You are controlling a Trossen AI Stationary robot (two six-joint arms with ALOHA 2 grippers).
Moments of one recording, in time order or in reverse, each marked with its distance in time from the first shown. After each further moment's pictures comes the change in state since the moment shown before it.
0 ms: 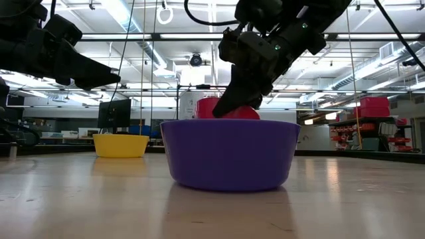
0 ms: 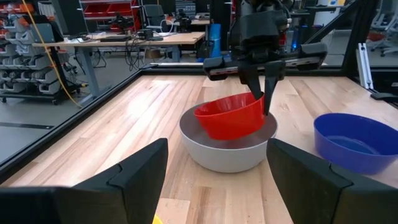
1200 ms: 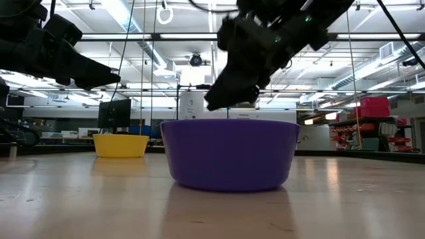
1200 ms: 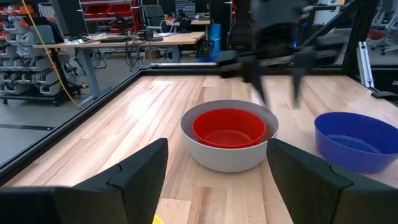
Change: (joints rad) left arm 0.000 0.000 0.000 -0.001 0.000 0.009; right arm 0.071 0.000 0.000 0.087 0.027 0.018
